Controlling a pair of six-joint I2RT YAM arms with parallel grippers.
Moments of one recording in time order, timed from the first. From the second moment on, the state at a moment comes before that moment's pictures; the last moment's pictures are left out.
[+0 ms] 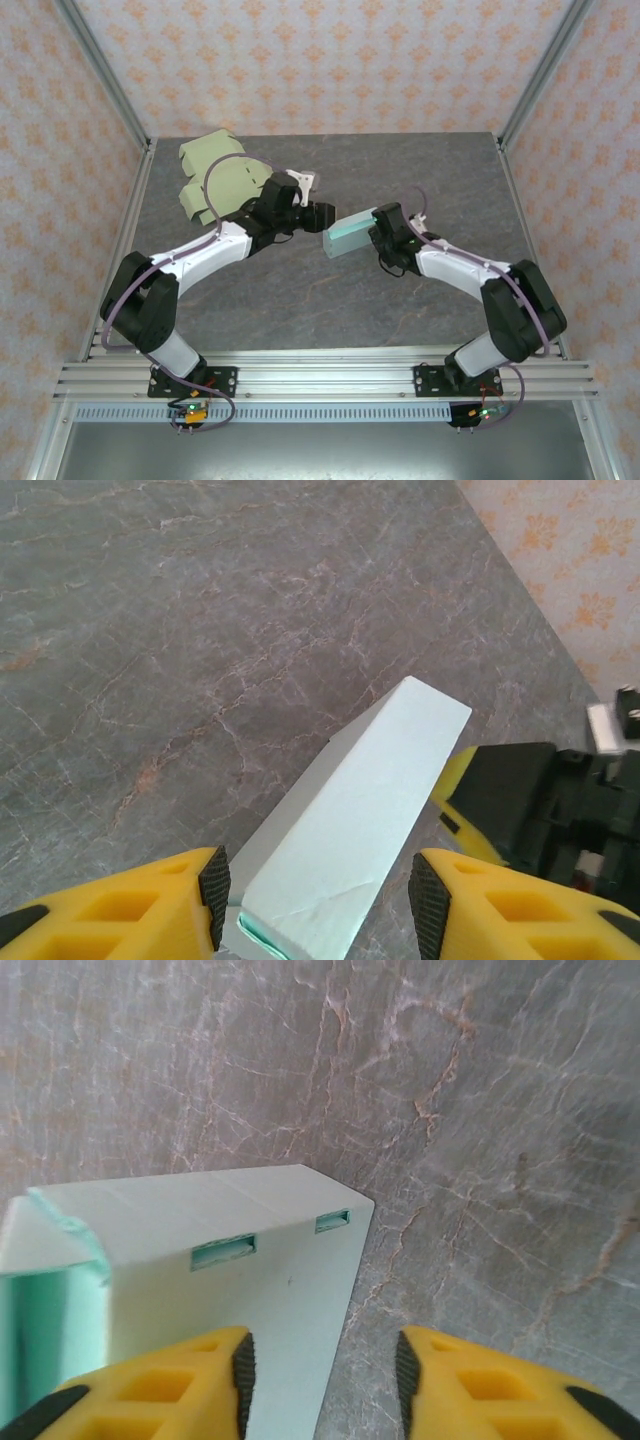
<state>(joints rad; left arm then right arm) -0.54 1.60 1.10 -0.09 0.22 -0.44 0.52 1.48 0.83 -0.25 0.22 1.45</state>
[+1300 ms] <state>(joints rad) -0.60 1.64 1.05 -0.09 0.08 -0.20 0.46 1.55 0.92 -0.16 0.14 1.37</state>
